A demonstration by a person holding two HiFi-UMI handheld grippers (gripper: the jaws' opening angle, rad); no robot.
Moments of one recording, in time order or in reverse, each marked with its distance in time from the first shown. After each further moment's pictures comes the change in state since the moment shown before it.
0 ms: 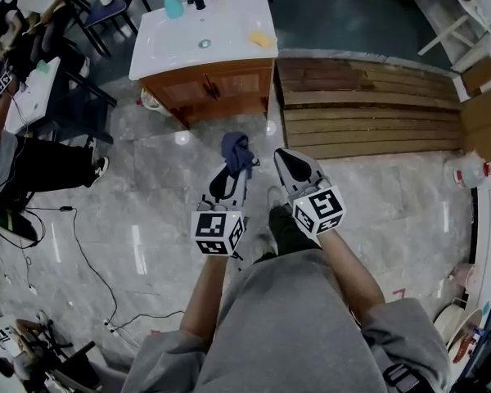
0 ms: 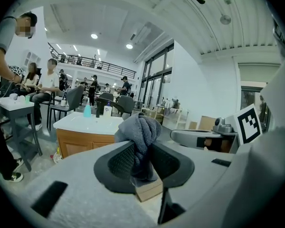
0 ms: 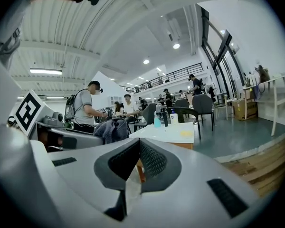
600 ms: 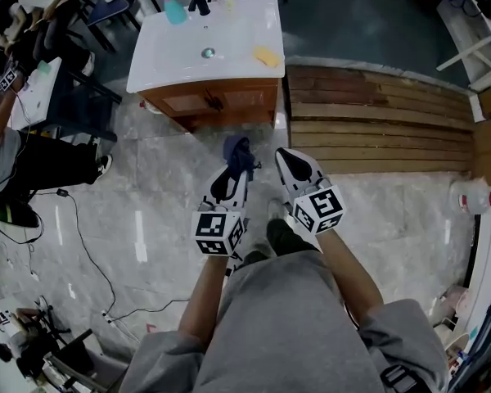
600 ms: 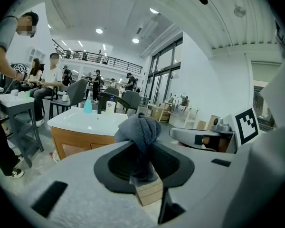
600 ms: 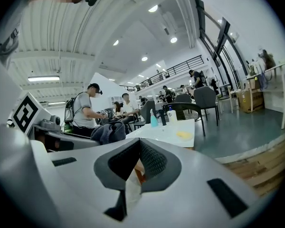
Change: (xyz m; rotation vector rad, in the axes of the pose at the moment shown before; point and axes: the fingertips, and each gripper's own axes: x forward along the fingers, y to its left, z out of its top) left arm 0.110 0.027 0.019 -0.049 0.058 0.066; right arm 0.081 -0.096 0.013 0.065 0.027 0.054
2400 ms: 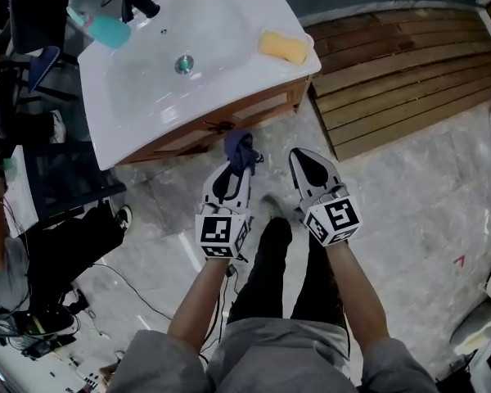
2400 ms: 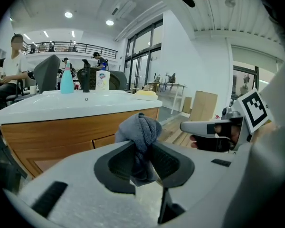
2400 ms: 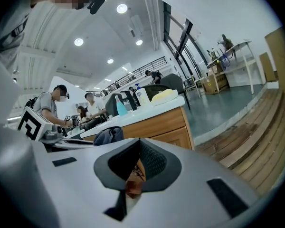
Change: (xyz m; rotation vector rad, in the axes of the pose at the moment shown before) left arm 0.214 0.204 -0.103 0.226 0.175 -0.257; right arm 0.202 -0.099 -0.155 0.246 -0.058 -0.370
